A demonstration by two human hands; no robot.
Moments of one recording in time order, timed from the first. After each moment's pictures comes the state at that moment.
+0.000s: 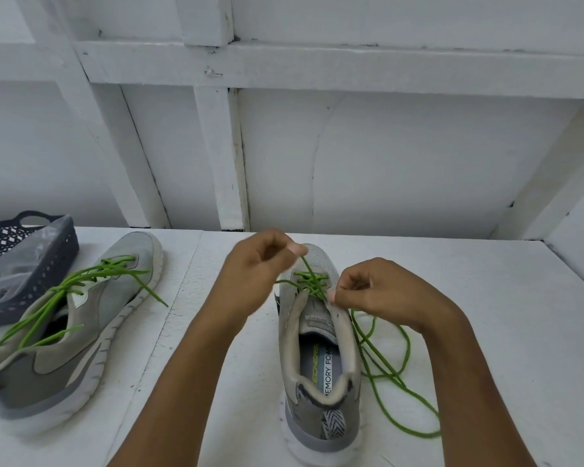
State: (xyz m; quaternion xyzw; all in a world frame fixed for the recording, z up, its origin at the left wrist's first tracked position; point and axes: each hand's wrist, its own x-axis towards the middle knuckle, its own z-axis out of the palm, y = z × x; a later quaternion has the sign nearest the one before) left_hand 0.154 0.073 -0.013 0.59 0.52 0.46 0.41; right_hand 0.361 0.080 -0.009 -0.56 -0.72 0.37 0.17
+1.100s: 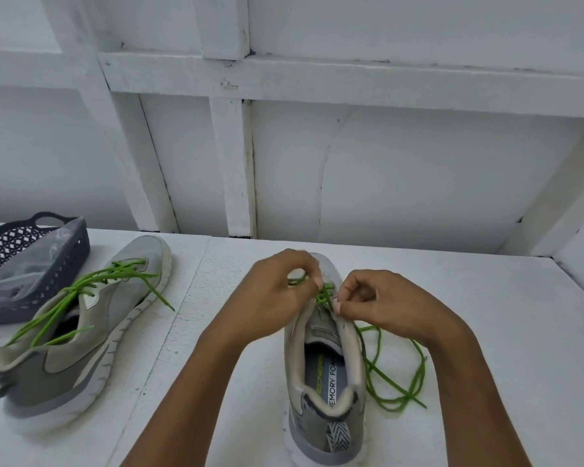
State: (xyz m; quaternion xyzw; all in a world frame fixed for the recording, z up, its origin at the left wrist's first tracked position) left_hand 0.159 0.068 -0.011 0.71 0.52 0.35 0.33; right_hand 0.360 0.081 -0.010 -0.56 -0.71 0.38 0.18
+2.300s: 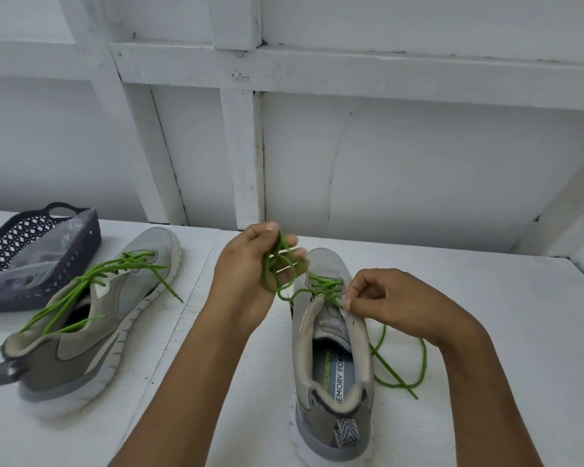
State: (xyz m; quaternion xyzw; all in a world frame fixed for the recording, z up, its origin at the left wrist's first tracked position) left_hand 0.152 0.075 -0.002 0.26 0.37 0.63 0.63; right_hand 0.362 0.084 -0.015 -0.55 -0.72 0.38 0.17
